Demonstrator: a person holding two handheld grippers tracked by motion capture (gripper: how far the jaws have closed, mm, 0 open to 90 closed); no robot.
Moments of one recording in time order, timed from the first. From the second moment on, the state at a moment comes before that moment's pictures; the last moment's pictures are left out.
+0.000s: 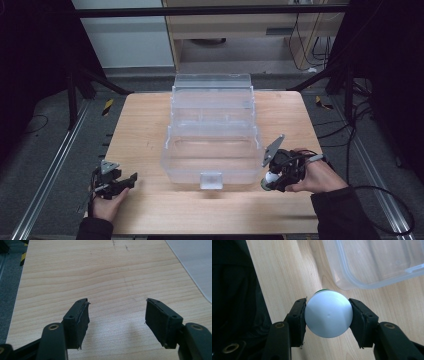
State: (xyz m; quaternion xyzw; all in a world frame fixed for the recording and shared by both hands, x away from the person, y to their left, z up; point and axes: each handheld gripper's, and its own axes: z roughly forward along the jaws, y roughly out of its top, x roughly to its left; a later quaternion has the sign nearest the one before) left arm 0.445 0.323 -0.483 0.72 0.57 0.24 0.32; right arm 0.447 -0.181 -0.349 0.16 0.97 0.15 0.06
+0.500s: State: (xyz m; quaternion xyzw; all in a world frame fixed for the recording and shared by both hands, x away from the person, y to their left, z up) left arm 0.445 0.324 -0.483 0.72 0.57 0.24 0.32; right arm 0.458 -0.174 -0.326 0.16 0.97 0.17 0.05
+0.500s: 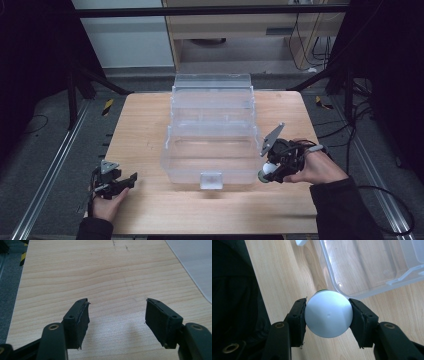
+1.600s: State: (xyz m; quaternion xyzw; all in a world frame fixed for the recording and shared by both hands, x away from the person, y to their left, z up) left arm 0.446 0.324 -0.482 0.72 0.57 0.24 0.32; right arm 0.513 -0.153 -0.318 0.17 0.97 0.18 0.06
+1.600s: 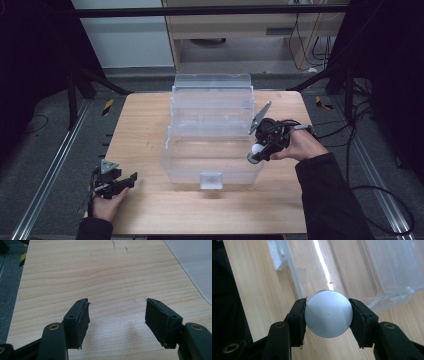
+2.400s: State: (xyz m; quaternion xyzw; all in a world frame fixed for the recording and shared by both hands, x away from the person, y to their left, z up) left arm 0.446 0.325 -0.482 0.72 0.57 0.24 0.32; right arm 0.535 -0.139 -0.354 0.16 0.97 0.15 0.05
